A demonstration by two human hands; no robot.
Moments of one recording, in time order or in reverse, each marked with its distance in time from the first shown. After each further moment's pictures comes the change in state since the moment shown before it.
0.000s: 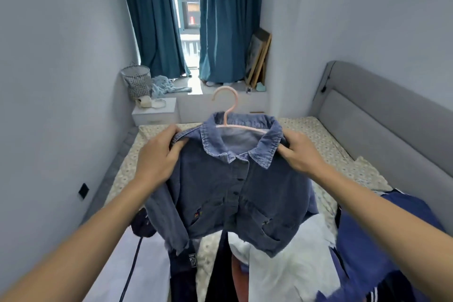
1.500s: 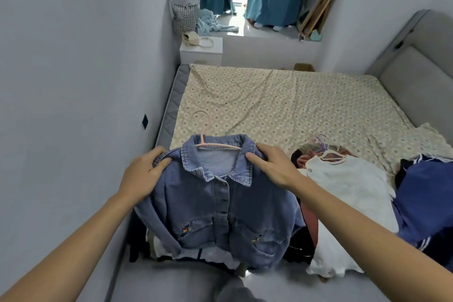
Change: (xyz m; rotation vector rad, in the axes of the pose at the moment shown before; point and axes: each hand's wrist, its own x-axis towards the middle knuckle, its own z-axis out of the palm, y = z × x) left_hand -0.243 -0.365 -0.221 -0.029 -0.285 -0.450; right_hand -0.074 -0.309 0.348 0.266 -0.409 0.082
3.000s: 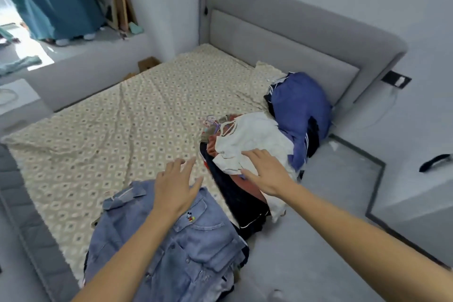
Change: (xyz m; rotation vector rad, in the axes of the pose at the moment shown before) left_hand 0.150 0.169 0.210 0.391 -0.464 0.828; right_hand -0.103 0.085 -0.049 -0.409 0.345 0.737
